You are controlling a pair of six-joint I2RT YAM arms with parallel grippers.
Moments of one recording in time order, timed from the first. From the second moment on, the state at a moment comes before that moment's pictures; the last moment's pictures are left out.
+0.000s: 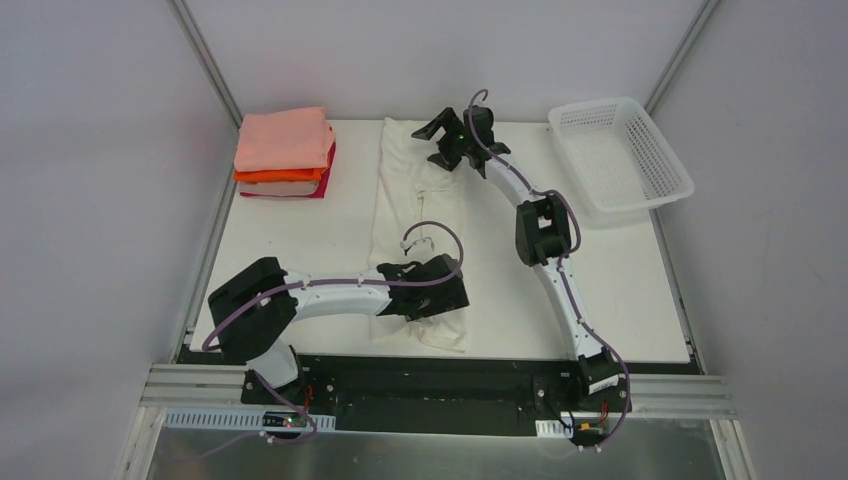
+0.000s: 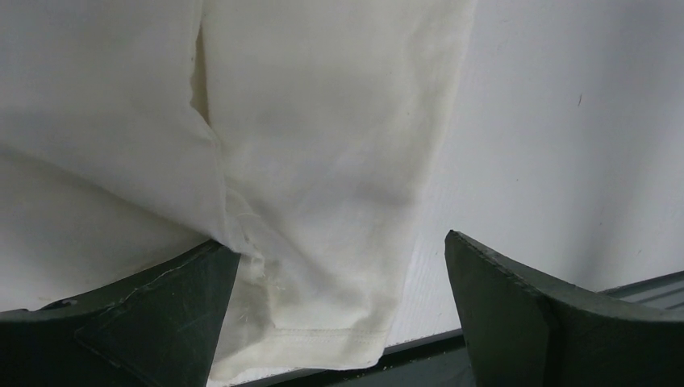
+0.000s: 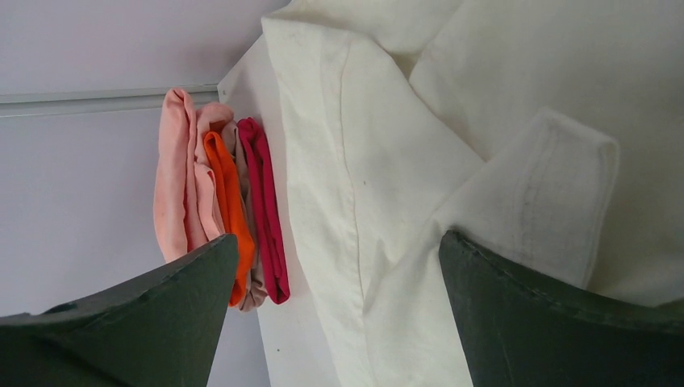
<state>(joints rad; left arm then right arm) -1.09 1.61 0.91 -0.32 -0.29 -1.25 0.38 2.81 2.52 -0.18 -0.38 1.11</state>
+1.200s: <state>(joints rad) -0.83 0.91 0.44 -0.66 -0.15 -1.05 0.59 1.13 0.66 -0.51 -0.19 0.94</state>
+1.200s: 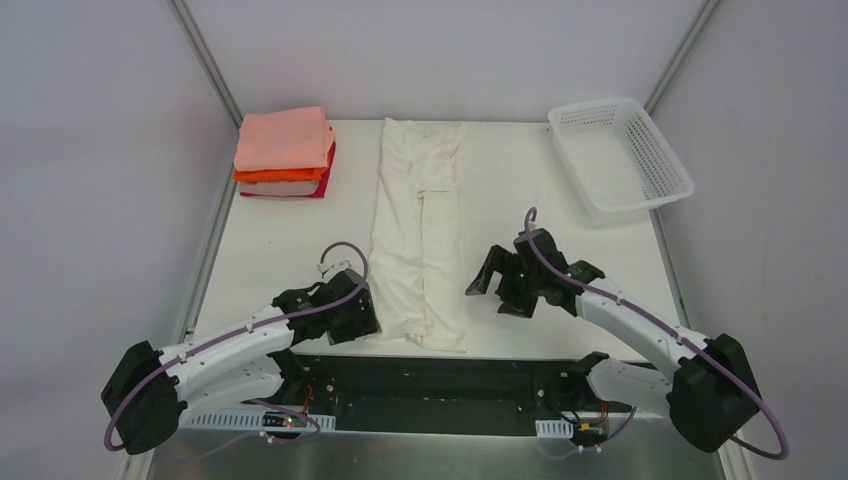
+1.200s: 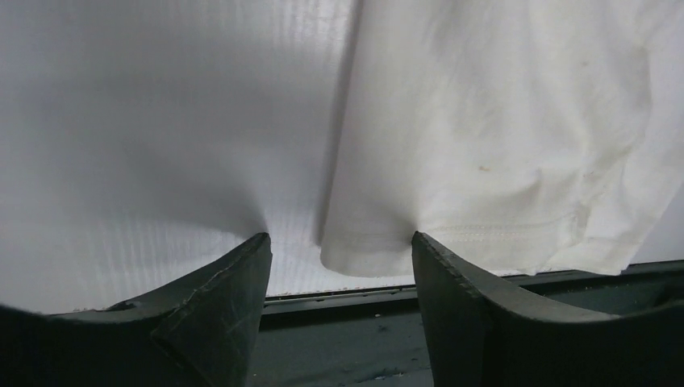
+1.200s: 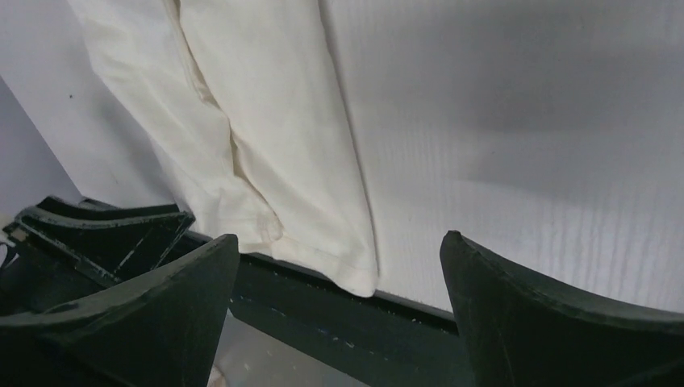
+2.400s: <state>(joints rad) -0.83 0.81 0.35 -0.60 -0.03 -1.11 0.93 1.17 0.41 -0.29 -0.21 1.31</state>
